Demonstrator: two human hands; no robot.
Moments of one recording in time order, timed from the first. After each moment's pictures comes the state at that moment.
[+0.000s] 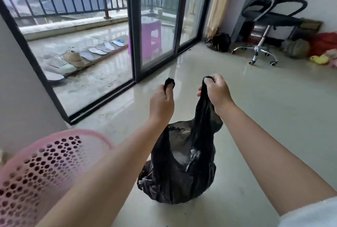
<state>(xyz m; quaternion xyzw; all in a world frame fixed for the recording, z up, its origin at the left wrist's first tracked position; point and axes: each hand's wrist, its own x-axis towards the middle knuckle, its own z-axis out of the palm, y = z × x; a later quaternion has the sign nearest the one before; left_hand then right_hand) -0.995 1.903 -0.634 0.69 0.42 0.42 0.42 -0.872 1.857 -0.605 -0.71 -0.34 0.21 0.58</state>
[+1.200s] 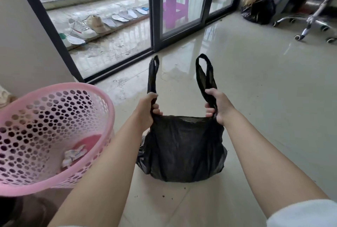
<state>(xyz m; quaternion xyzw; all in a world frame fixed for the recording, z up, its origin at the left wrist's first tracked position) -1.018 1.892 -0.770 0.29 0.49 0.35 0.74 -0.829 1.845 -0.766 -0.66 -0.17 0.54 0.50</state>
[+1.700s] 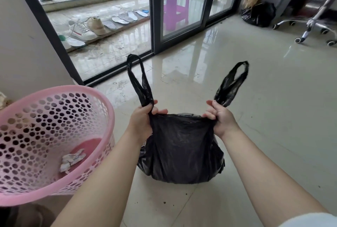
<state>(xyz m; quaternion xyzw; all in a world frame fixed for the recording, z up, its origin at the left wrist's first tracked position) -1.029 1.887 -0.787 0.24 0.34 0.43 0.80 -0.842 1.839 -0.790 -0.44 -0.03 0.57 0.69</state>
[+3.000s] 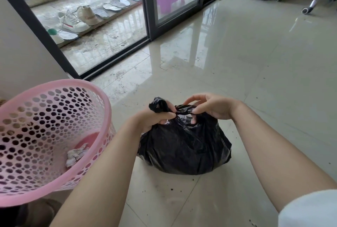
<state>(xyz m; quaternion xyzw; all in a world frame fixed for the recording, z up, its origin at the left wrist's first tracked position) -1.024 1.891 -0.802 0.64 0.42 0.11 0.64 -0.831 1.841 -0.784 -0.53 -0.43 0.69 0.24</state>
